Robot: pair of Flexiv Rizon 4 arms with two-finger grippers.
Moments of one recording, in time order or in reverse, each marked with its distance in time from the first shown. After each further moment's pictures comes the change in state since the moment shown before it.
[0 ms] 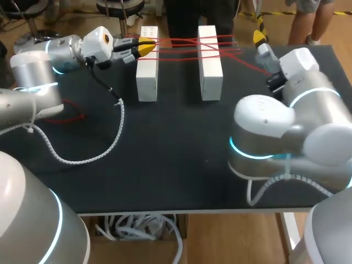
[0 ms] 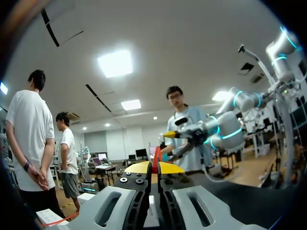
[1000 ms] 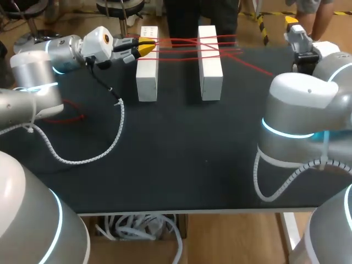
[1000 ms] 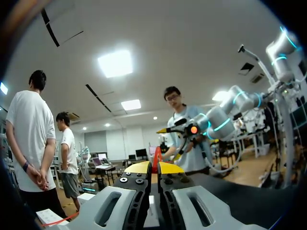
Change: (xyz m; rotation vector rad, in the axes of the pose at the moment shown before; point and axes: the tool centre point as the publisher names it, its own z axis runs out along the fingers) left arm 0.000 0.000 0.000 0.000 0.000 0.000; right arm -0.006 0.031 0.000 0.114 -0.149 0.602
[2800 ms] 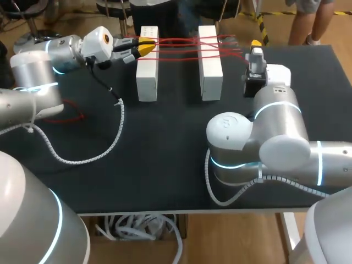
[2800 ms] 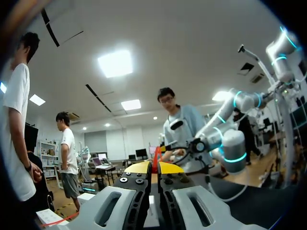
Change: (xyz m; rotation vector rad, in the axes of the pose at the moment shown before) left arm 0.000 0.000 0.000 0.000 0.000 0.000; right arm -0.029 -0.067 0.054 -0.141 0.209 0.107
